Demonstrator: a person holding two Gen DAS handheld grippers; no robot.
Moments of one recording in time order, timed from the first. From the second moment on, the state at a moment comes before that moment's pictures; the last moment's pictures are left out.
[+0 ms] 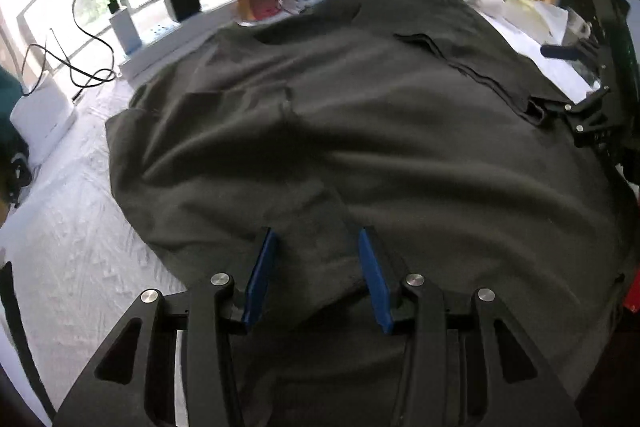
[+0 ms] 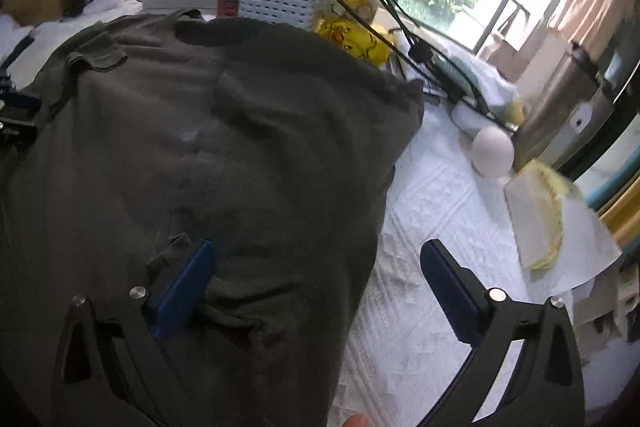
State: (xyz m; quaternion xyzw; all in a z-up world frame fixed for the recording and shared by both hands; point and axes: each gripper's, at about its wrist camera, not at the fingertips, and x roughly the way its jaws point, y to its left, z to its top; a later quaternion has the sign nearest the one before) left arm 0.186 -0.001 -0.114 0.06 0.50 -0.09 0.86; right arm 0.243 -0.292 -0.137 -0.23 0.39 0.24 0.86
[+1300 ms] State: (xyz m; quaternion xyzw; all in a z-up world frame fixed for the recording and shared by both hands) left arm 0.128 0.022 -0.092 0.03 0.44 -0.13 0.89; right arm 0.194 -0.315 -0.103 -0.20 0.36 0.19 0.89
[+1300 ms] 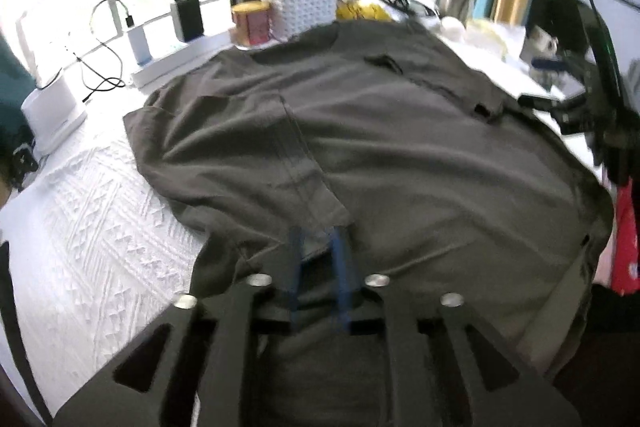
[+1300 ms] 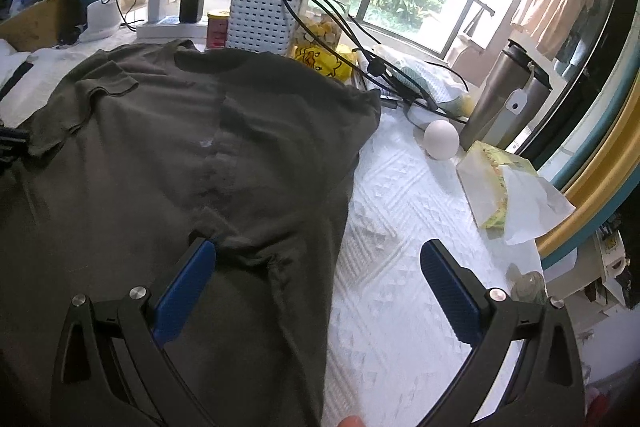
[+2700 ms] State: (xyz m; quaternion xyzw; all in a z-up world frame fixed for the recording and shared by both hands) left arm -0.055 0.053 -0.081 0.02 0.40 -0.05 0.92; right arm 0.078 -0.387 -0.123 -0.09 0.39 0.17 0.90
